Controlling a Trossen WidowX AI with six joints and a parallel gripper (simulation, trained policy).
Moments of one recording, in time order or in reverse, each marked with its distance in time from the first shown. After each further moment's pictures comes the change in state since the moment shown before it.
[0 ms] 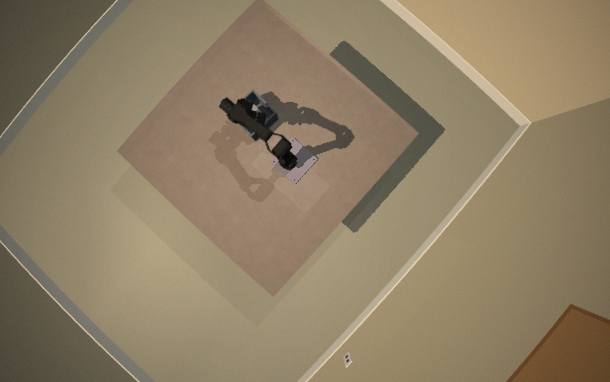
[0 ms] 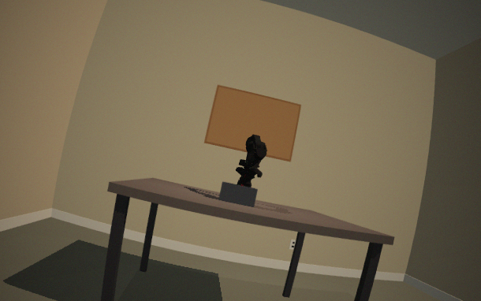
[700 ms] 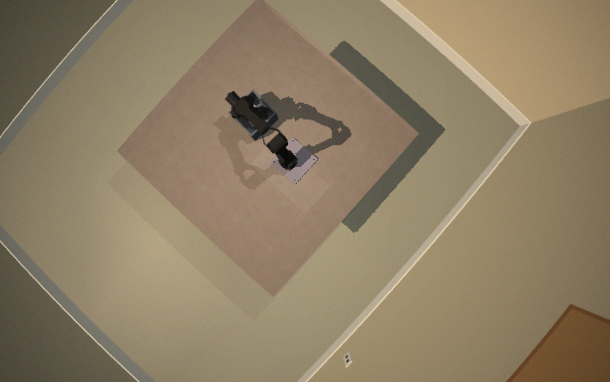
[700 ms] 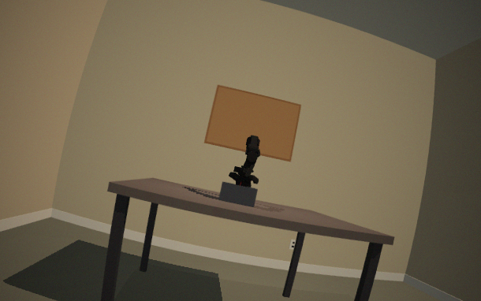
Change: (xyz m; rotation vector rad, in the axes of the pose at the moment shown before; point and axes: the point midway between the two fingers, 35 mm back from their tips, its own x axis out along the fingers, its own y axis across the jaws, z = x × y) arm 0.048 0.002 0.003 -0.190 0.122 0.034
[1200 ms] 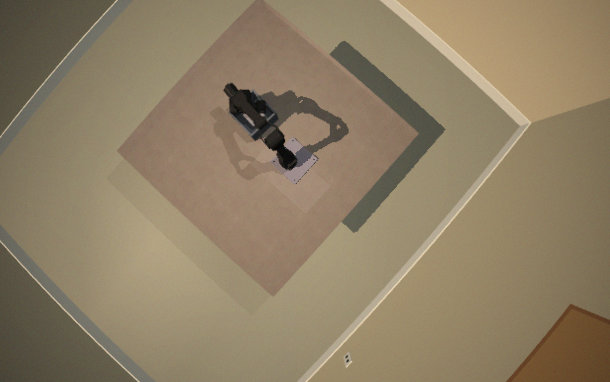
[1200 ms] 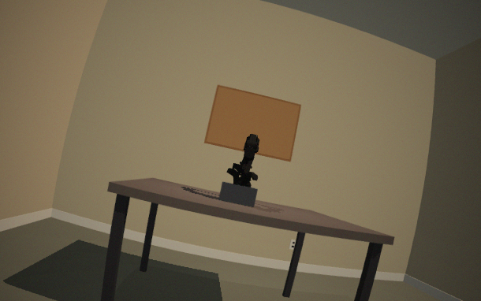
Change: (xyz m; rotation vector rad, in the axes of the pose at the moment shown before) arm -0.011 0.008 0.026 -0.067 0.047 -0.001
